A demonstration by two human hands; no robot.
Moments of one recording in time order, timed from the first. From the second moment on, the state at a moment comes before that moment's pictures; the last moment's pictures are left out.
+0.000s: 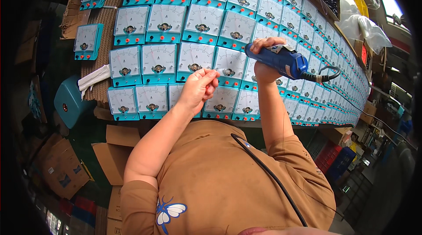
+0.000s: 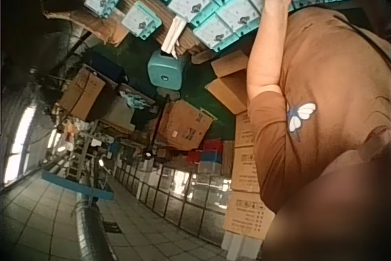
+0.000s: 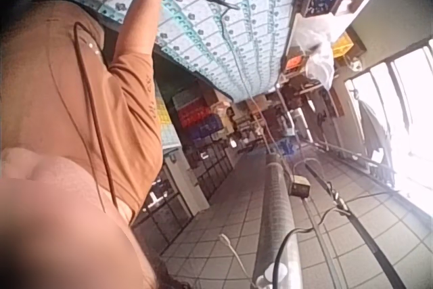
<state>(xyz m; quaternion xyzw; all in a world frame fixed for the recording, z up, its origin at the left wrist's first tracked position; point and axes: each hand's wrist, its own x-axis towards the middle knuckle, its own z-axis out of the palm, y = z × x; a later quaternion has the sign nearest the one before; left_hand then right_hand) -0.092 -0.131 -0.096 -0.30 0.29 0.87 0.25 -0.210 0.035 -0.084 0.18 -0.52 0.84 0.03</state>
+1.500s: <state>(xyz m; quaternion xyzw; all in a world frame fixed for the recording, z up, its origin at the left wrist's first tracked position) 0.086 -0.293 -0.099 -0.35 0.20 0.92 -0.02 -0.091 -0.223 -0.054 0.26 -0.43 0.84 -0.19</state>
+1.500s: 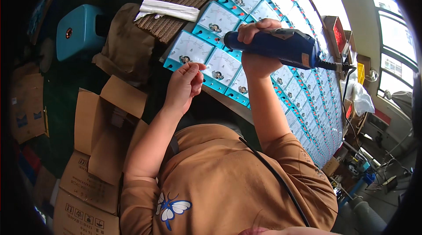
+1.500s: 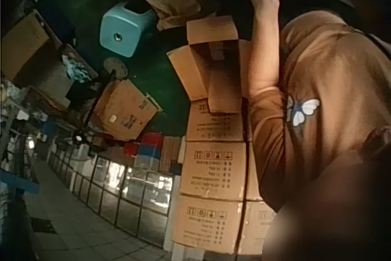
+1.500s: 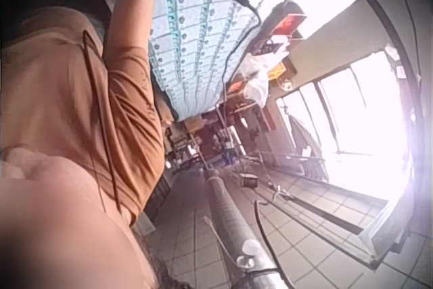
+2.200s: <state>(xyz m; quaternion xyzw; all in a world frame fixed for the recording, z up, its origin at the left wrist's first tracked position) 0.091 -0.360 -0.103 -0.37 0.38 0.84 -0.10 -0.072 -0.261 -0.079 0.29 -0.50 0.78 -0.24</state>
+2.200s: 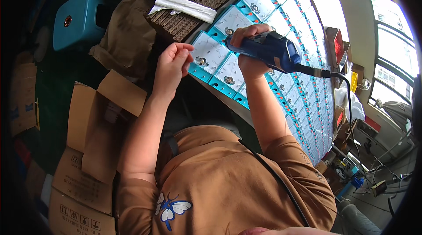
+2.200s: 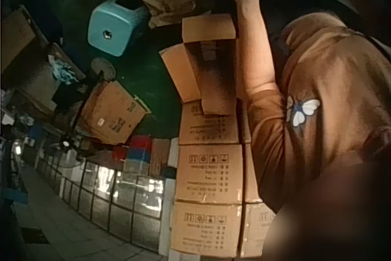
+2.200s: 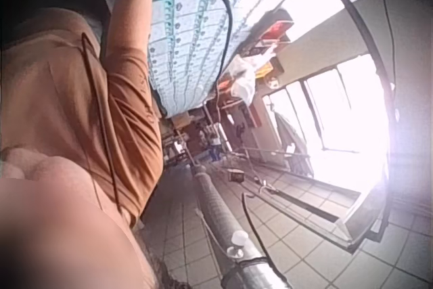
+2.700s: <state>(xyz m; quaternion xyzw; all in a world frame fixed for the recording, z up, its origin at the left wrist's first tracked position) 0.060 -0.309 -0.098 -0.34 0.15 0.93 -0.05 -0.087 -0.208 -0.021 0.16 -0.30 0.88 -0.32</state>
